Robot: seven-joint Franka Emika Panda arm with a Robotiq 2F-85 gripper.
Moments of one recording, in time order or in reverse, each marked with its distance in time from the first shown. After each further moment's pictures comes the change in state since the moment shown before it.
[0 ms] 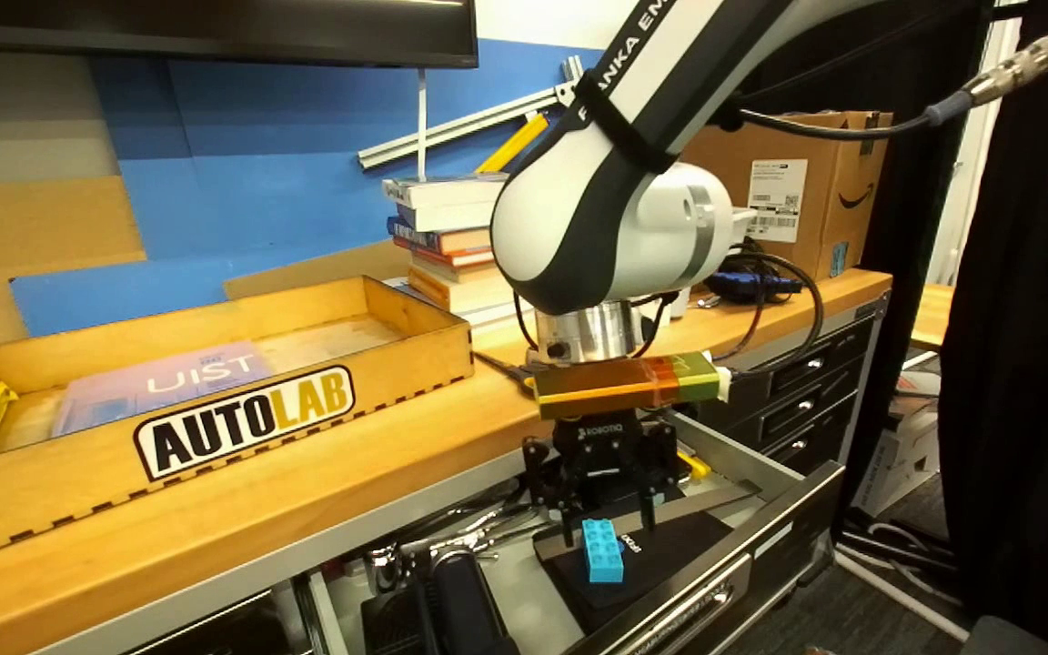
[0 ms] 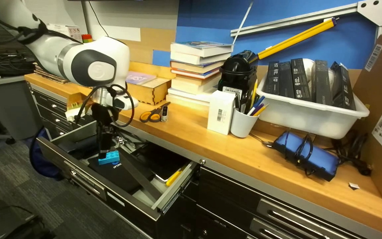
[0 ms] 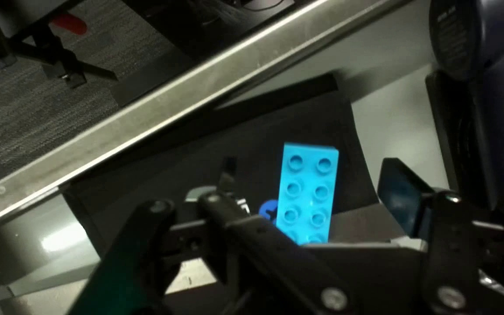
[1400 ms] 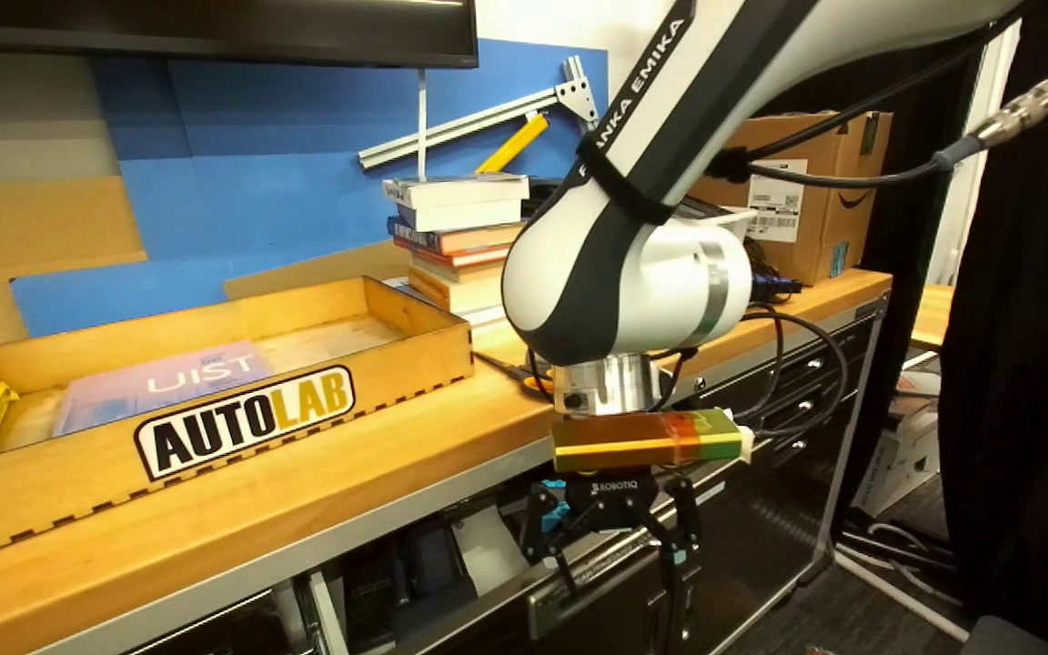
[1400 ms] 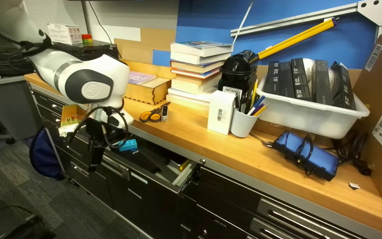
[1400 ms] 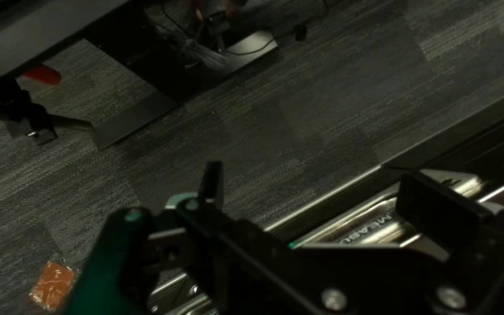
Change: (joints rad) arm 0.000 0.052 0.008 -0.060 0.133 0.055 -0.078
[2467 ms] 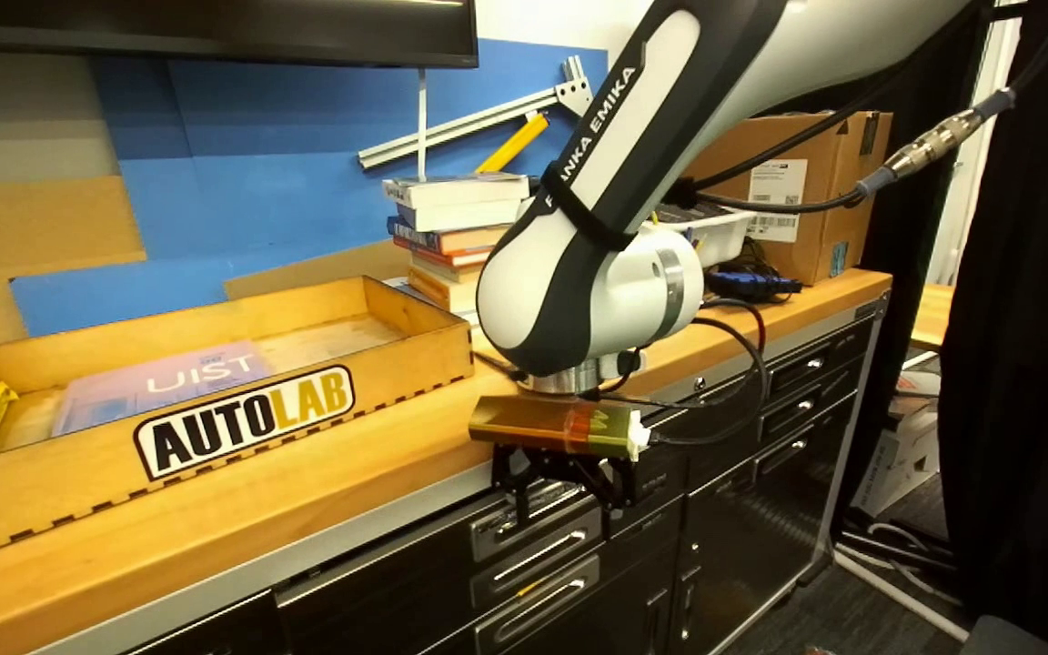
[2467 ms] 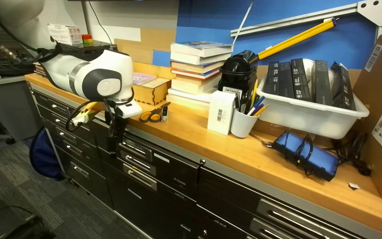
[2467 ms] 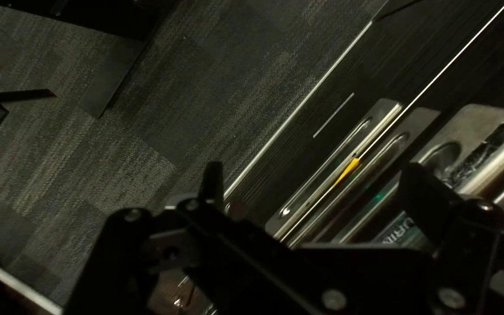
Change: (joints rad) arm 0.046 0.093 -0.045 0.111 -0.148 0.201 0.490
